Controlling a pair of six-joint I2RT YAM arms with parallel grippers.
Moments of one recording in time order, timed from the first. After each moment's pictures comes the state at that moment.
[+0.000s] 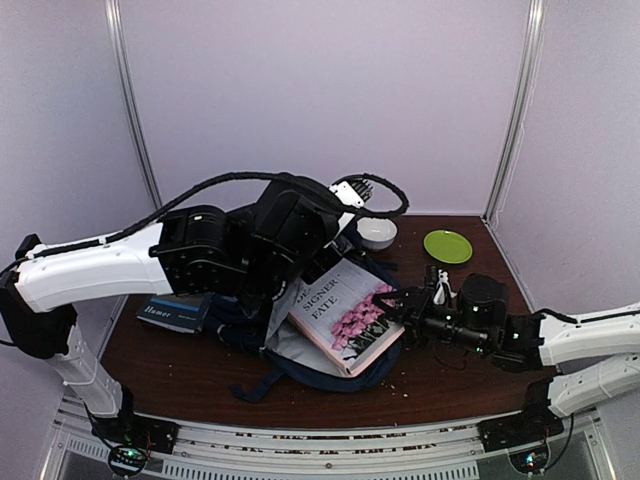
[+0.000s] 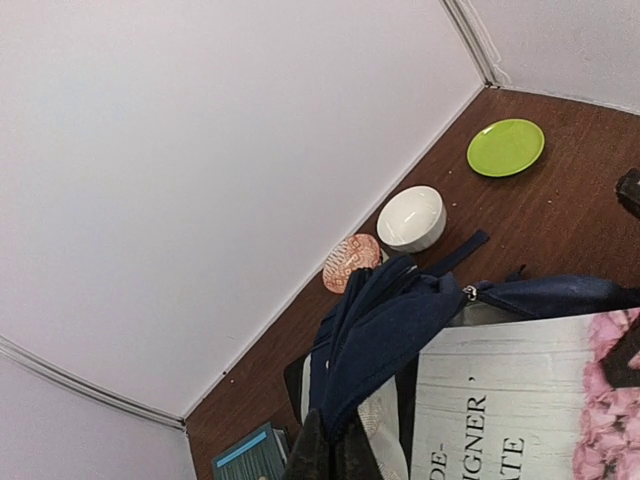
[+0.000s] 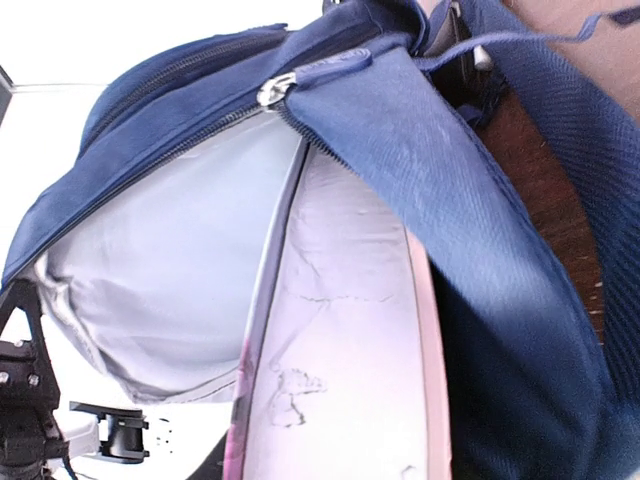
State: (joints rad) left arm -1.36 1.65 1.70 -0.59 -0.95 0.18; right arm 1.02 1.09 0.46 0.43 0.09 1.40
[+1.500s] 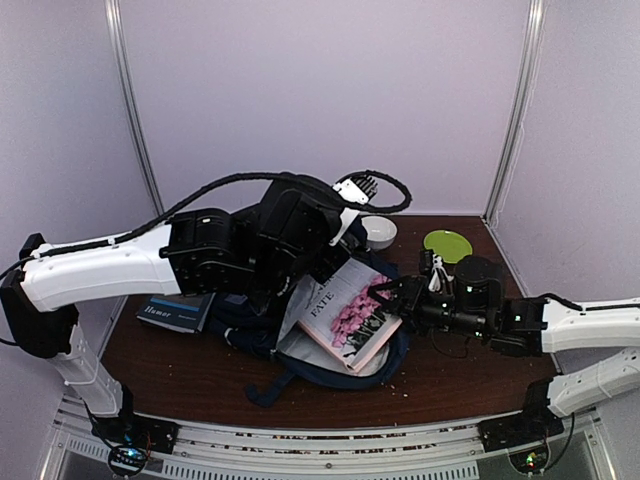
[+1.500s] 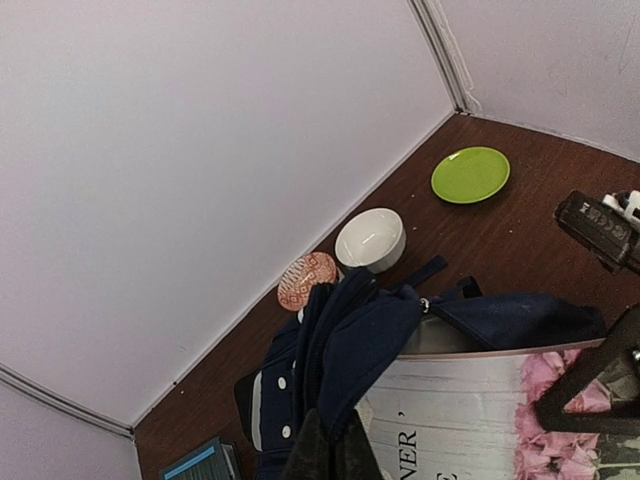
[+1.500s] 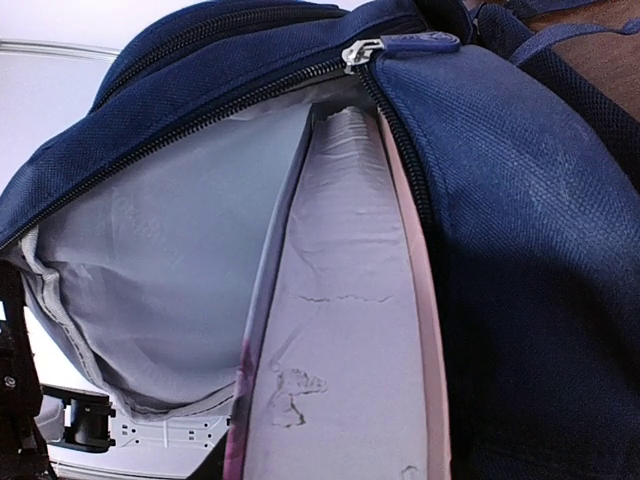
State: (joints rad) left arm -1.33 1.66 1.67 -0.49 -0.85 0.13; right arm 1.00 1.09 0.59 0.22 0.05 1.26
